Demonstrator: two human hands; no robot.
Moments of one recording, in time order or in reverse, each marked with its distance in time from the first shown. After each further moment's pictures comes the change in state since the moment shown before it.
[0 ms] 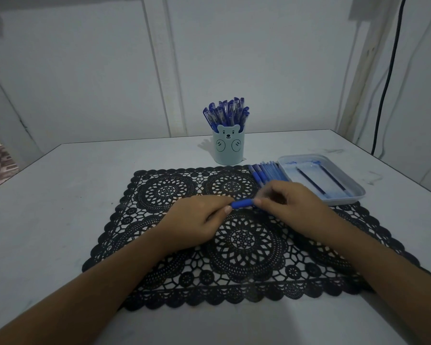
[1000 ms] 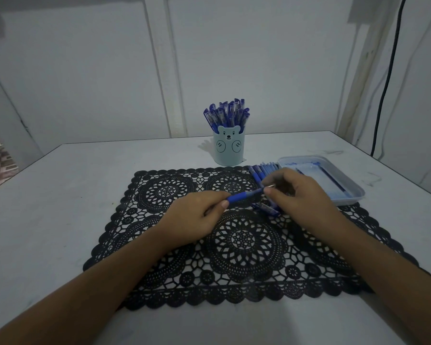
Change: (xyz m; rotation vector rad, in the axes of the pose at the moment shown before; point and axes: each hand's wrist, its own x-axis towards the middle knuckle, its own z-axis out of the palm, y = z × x) left_hand 0.001 -0.005 0.002 -0.076 0.027 -0.115; right_hand 0.000 -0.005 -0.002 0.141 0.209 -0.007
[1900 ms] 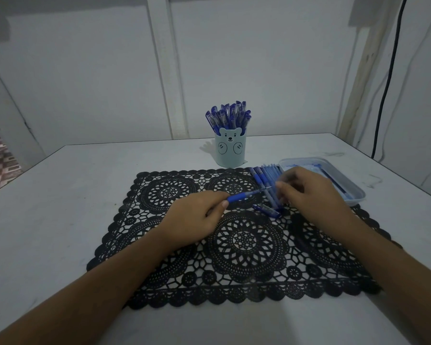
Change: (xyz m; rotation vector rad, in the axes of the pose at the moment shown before) left_hand 0.000 0.000 0.001 0.107 0.026 -0.005; right_hand 0.005 0.008 -0.011 -0.133 0.055 0.059
